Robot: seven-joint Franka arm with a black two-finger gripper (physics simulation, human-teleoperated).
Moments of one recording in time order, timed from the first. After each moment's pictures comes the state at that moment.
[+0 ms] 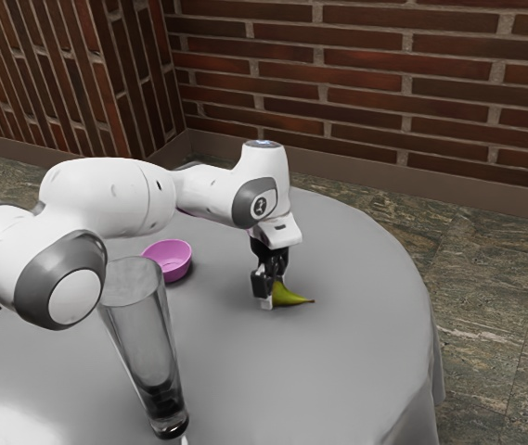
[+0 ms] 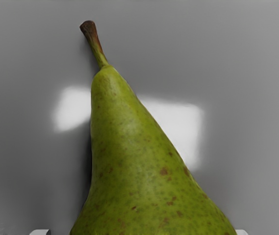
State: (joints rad) arm -0.23 0.82 0.09 -1.30 -0.14 1.98 1.32
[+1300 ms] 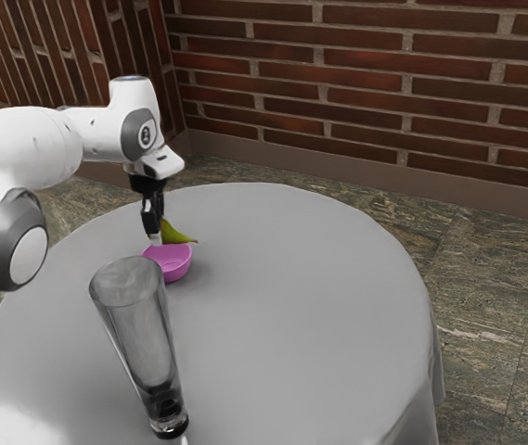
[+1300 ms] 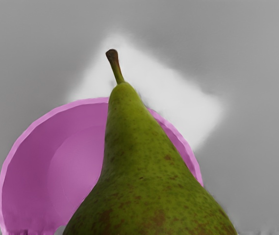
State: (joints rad) arm -0.18 0.61 0.47 -1.45 -0.27 1.89 1.32
